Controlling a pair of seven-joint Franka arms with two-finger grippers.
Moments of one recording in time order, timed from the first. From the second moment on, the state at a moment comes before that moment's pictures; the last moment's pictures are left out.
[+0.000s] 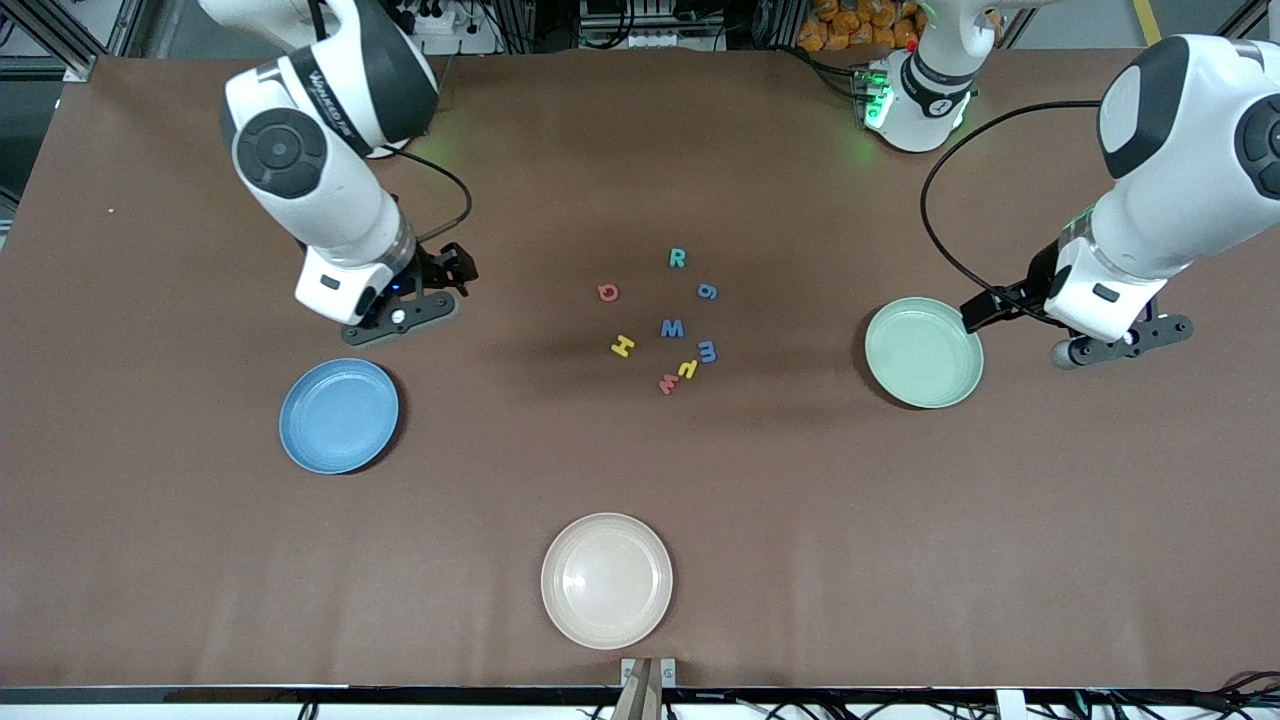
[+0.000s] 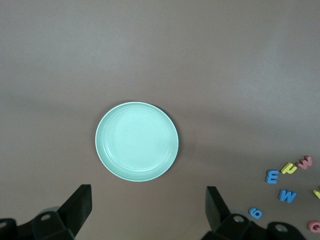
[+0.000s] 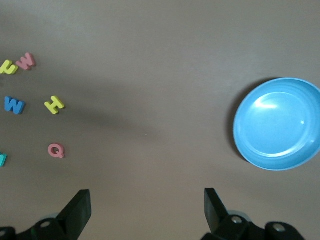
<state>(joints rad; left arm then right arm) 0.00 0.06 -0.18 -1.80 -0.02 1.81 -0.42 0.34 0.13 0.14 -1.85 0.02 1.90 0.11</state>
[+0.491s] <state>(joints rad) -0.01 0.08 -0.19 -1.84 -0.02 1.85 -0.50 0.37 0.15 0.18 -1.92 0.02 2.00 0.15</state>
